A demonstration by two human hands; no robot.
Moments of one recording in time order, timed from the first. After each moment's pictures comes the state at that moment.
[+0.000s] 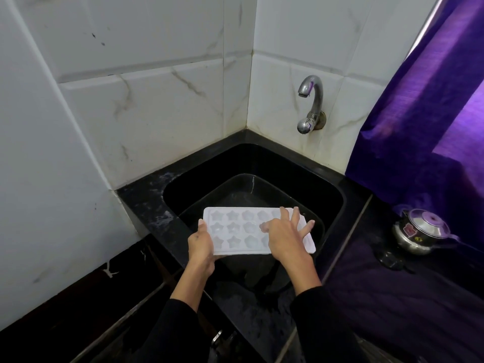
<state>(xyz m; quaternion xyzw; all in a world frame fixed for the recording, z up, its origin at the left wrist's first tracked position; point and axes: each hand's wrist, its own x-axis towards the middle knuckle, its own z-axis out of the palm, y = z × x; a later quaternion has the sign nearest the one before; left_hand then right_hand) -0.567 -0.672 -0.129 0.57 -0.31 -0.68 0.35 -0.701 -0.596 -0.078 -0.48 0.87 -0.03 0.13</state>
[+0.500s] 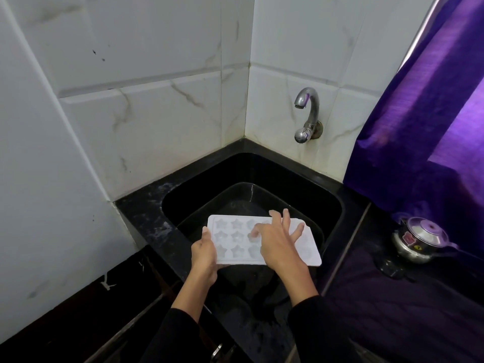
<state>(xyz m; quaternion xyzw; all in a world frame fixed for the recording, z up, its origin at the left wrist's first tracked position) -0.577 -0.674 -0.124 0.56 -0.33 -0.68 0.34 -0.694 -0.604 -0.072 -0.51 0.85 -0.08 0.12</state>
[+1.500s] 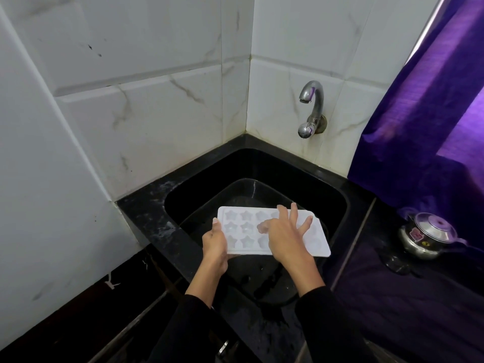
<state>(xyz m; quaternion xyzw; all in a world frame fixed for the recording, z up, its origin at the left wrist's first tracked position) -0.591 -0.688 -0.120 0.56 -0.33 -0.68 0.32 -0.701 -0.615 -0.075 -0.50 0.86 -0.06 0.11</state>
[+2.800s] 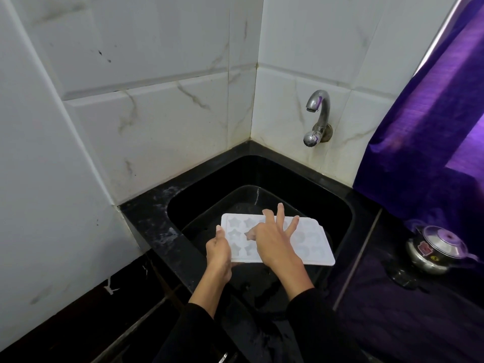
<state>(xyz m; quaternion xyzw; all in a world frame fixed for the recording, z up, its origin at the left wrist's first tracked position) -0.596 -0.694 -0.127 0.56 -0.32 -0.68 0.34 -0.680 -0.639 -0.066 -0.55 0.83 -0.03 0.11</state>
